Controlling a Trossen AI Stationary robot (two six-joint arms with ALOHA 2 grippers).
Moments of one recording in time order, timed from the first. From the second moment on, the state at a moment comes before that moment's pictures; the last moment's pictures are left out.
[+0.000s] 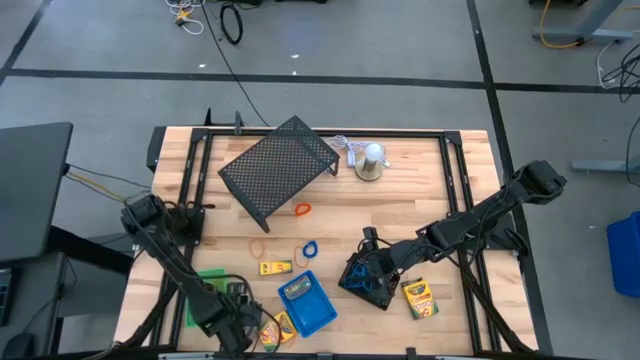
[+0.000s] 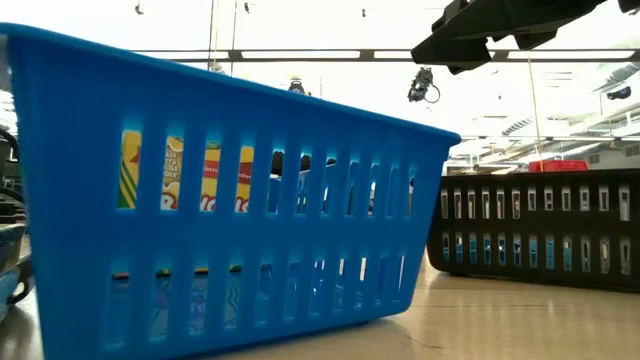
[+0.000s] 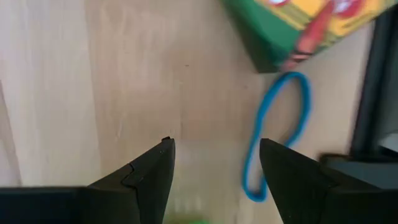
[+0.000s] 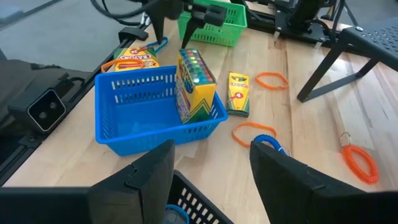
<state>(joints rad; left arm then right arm) -0.94 1.90 1.17 -0.68 -0.11 -0.94 0.48 1.41 0.75 0.16 0.23 0.00</state>
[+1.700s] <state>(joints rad) -0.97 1.82 1.17 -0.81 -0.37 -1.08 0.48 1.41 0.75 0.17 0.29 -0.01</state>
